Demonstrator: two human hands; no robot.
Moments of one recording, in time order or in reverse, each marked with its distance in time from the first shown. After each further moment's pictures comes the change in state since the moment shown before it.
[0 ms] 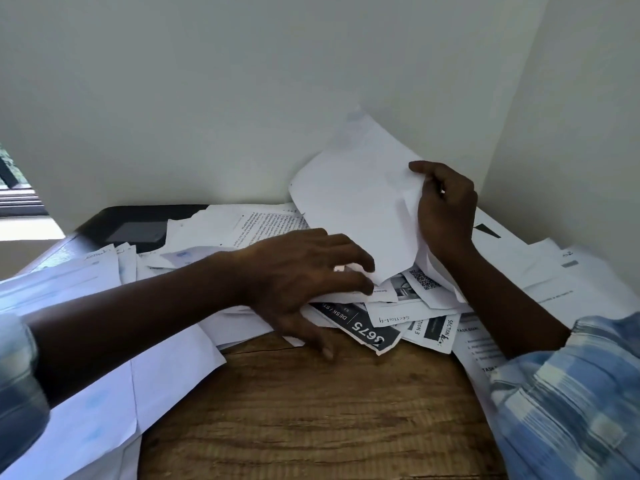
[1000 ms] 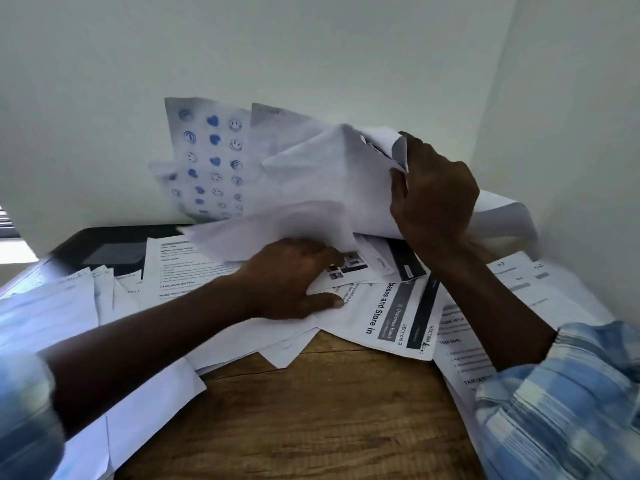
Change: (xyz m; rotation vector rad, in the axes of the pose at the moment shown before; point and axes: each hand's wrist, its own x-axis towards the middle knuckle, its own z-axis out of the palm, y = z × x) left_hand 0.017 -0.004 0.020 -0.085 -0.053 -0.547; right_hand 0.015 -0.042 -0.017 -0.753 0.371 -0.814
